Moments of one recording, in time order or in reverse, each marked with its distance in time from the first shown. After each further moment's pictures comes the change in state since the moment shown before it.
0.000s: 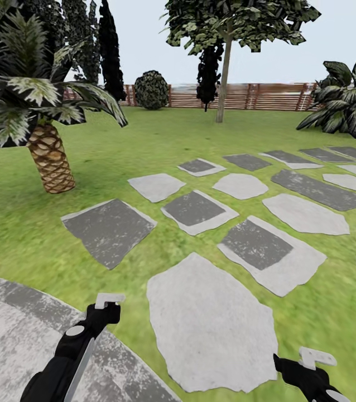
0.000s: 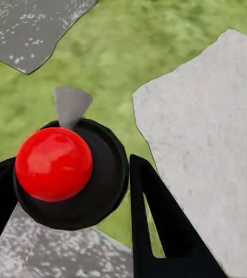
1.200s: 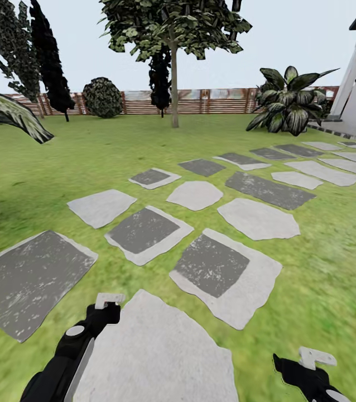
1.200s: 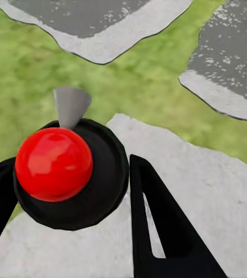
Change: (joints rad) left arm 0.000 0.000 0.000 0.000 0.000 0.001 0.000; right arm 0.000 0.000 0.000 0.000 0.000 0.000 0.000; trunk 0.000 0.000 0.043
